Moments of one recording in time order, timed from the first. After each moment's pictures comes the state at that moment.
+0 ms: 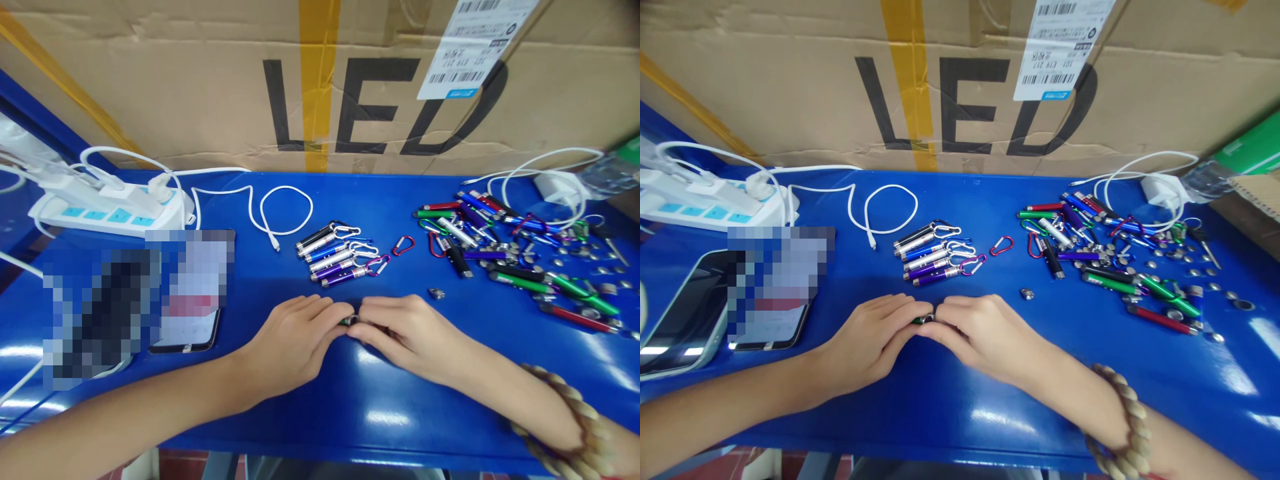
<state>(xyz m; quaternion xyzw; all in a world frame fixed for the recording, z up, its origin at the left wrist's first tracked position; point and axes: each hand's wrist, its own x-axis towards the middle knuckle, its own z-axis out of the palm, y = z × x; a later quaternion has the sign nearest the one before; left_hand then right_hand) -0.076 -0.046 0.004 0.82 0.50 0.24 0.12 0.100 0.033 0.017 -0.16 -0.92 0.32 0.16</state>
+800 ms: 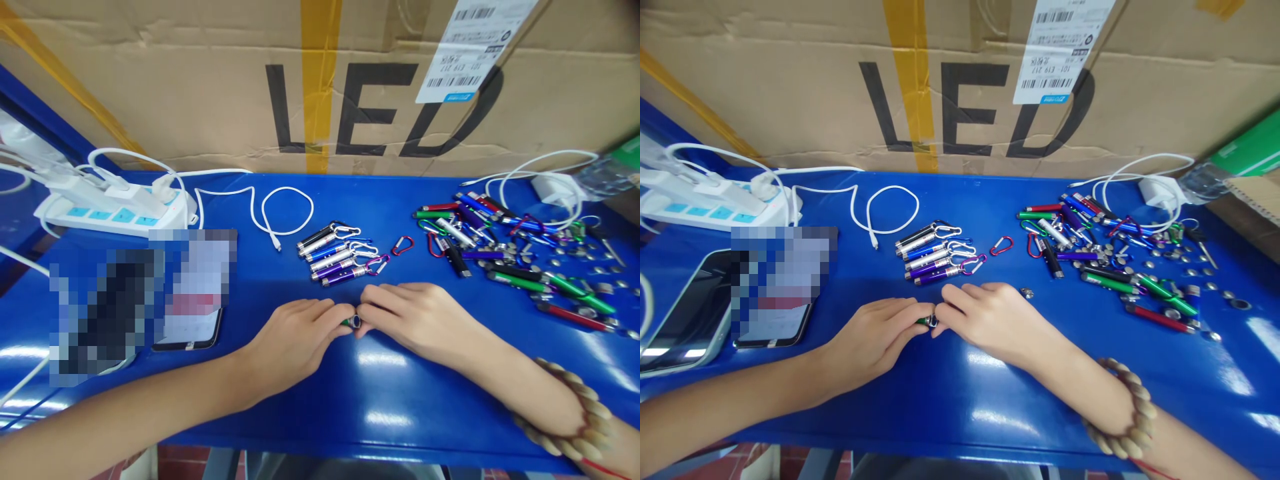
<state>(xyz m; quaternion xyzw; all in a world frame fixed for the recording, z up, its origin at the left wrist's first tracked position) -0.076 -0.048 0.004 0.83 0.50 0.21 0.12 0.105 0.045 0.020 -0.07 -0.99 -0.04 0.14</state>
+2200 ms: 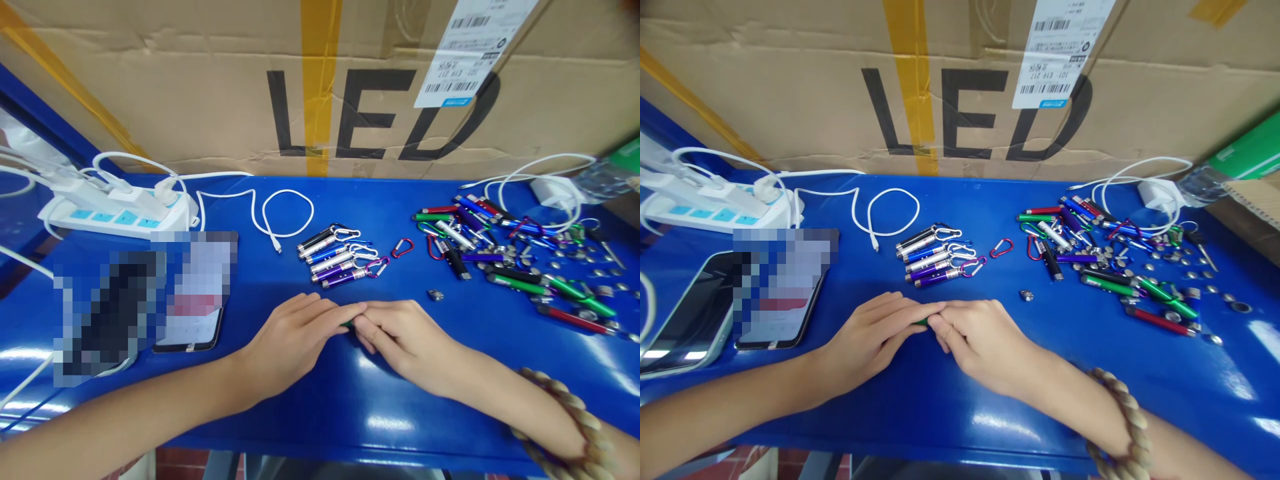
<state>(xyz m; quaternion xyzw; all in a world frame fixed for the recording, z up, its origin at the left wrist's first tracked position) -0.078 -0.047 0.004 0.83 0.48 0.29 0.05 0.099 0.026 0.016 -0.22 -0.89 0.38 0.13</state>
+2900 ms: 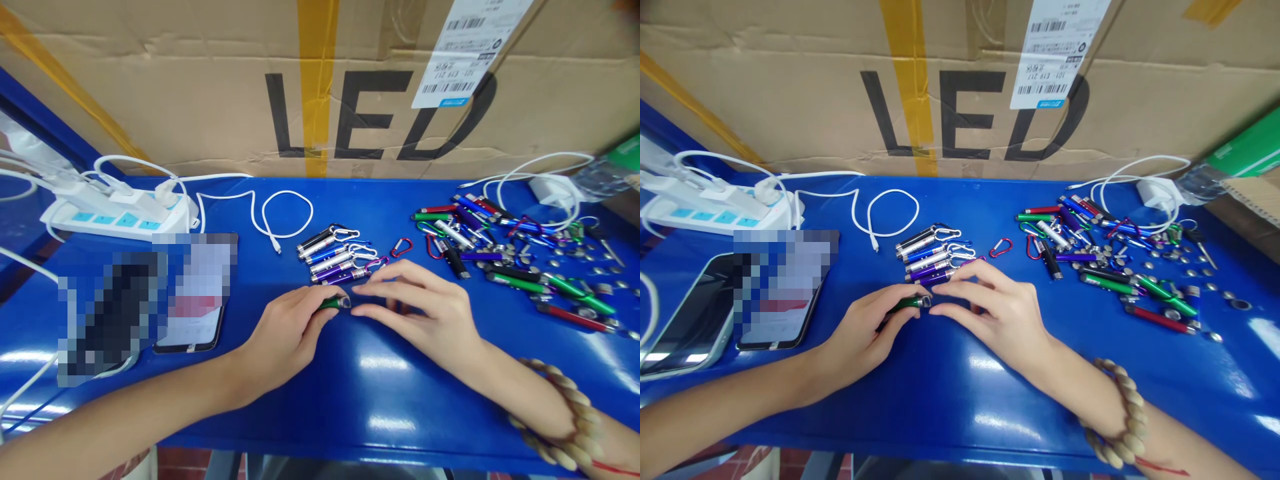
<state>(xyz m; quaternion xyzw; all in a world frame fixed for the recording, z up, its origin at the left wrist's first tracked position) -0.080 -0.046 0.003 0.73 0.56 0.34 0.20 0.106 0.036 0.014 -0.24 -0.88 0.19 0.35</state>
